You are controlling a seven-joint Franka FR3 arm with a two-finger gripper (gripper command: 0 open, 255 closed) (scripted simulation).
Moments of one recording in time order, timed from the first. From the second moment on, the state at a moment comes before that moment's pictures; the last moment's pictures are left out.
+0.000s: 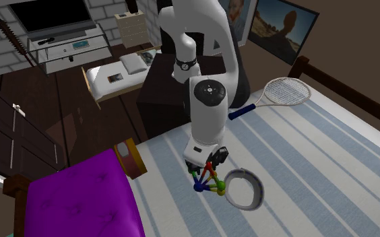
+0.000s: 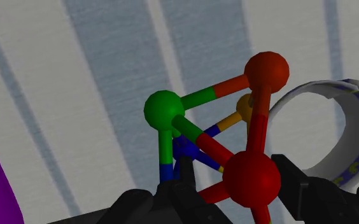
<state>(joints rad) 0.10 0.48 0.12 -1.92 -0.03 2.48 -0.14</state>
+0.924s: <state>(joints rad) 0.25 0.45 0.15 -1.79 -0.06 2.33 0.05</state>
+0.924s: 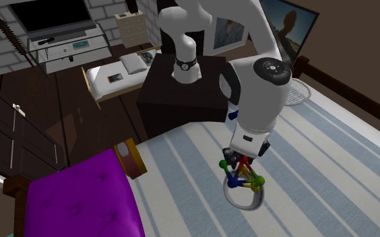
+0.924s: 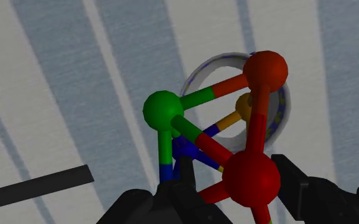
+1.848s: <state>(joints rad) 0.32 0.56 0.15 -1.71 -0.10 2.36 0.15</state>
